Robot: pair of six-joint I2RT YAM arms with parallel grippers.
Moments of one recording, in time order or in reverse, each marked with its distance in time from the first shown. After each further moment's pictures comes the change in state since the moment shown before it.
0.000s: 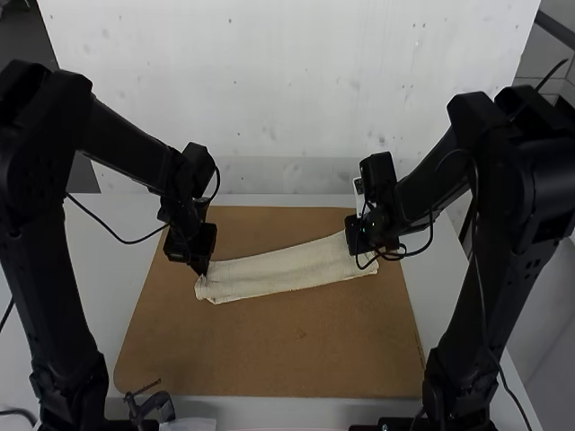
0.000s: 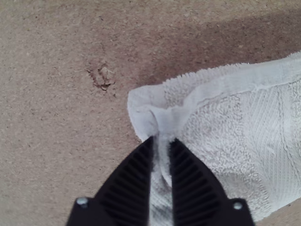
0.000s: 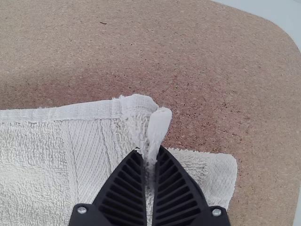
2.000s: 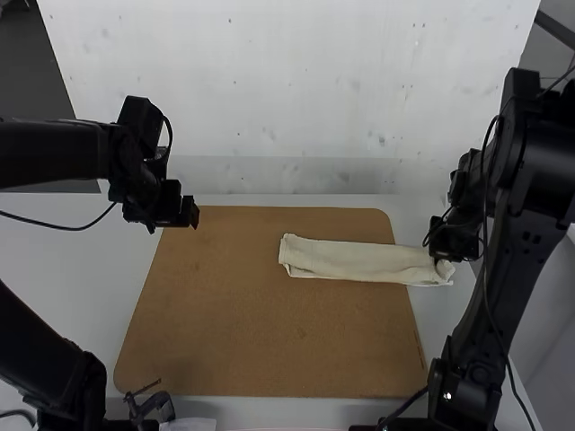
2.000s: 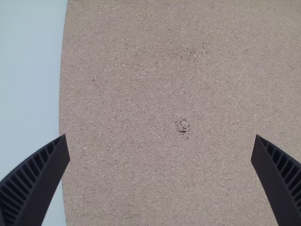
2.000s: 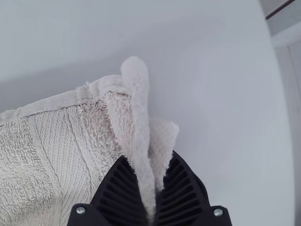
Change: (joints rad) left arm 0.171 -0.388 -0.084 0.005 0.017 0.082; right arm -0.640 0.163 0.257 -0.390 -0.097 -0.124
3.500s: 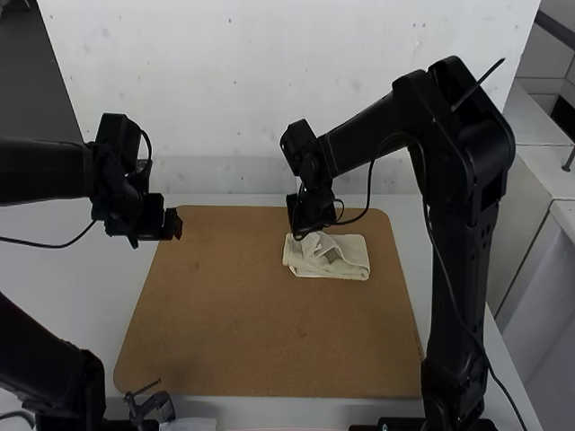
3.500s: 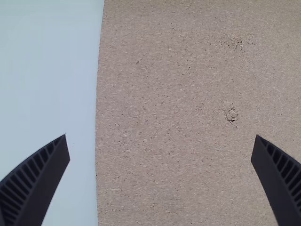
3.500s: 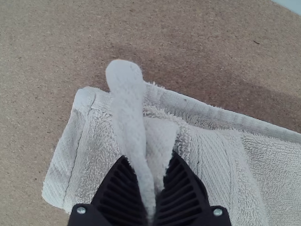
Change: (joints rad) left arm 0.131 -0.048 -0.118 0.082 0.031 0.089; right arm 0.991 0.077 0.286 -0.191 0.242 0.445
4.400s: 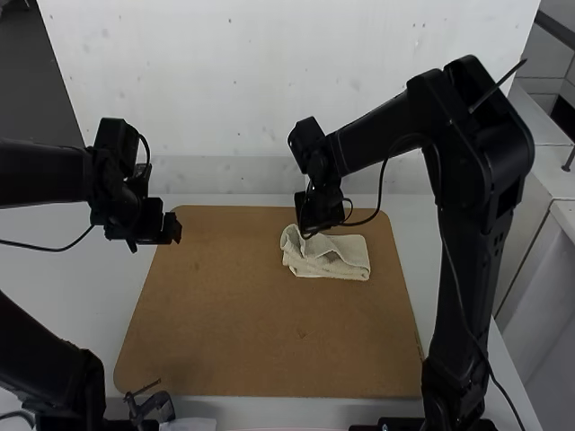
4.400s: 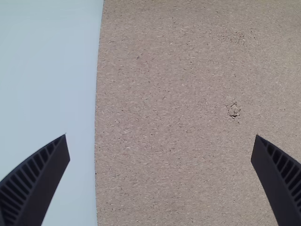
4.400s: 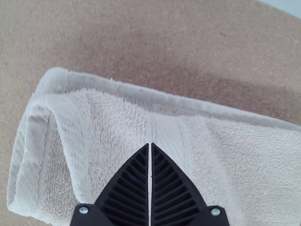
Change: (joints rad) left arm 0.012 0.002 -0.019 0.015 0.016 0.017; right arm -0.022 -0.066 -0.050 -0.014 0.011 0.016
